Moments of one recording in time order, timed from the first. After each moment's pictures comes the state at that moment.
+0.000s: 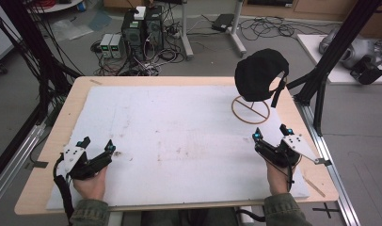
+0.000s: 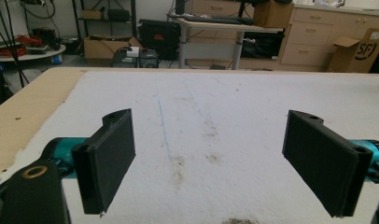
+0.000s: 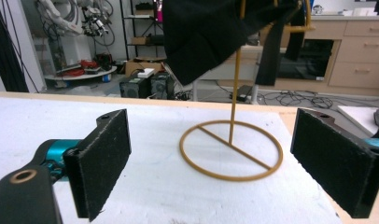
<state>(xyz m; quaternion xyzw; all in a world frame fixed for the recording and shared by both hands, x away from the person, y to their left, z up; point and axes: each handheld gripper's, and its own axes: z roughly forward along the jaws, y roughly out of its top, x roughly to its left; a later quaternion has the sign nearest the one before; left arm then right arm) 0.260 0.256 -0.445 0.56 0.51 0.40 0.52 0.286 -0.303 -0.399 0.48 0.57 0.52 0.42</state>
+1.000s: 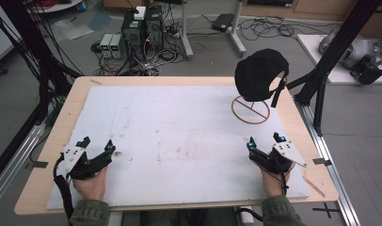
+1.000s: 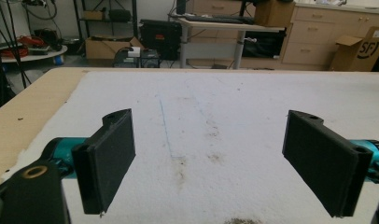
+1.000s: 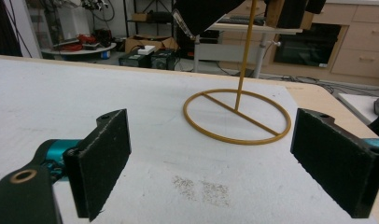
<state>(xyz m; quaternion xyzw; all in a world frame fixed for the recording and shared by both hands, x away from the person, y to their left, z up) 0.260 0.256 -0.446 0.56 0.51 0.41 0.52 0.283 -0.296 -0.430 0.48 0.60 0.49 0.42</state>
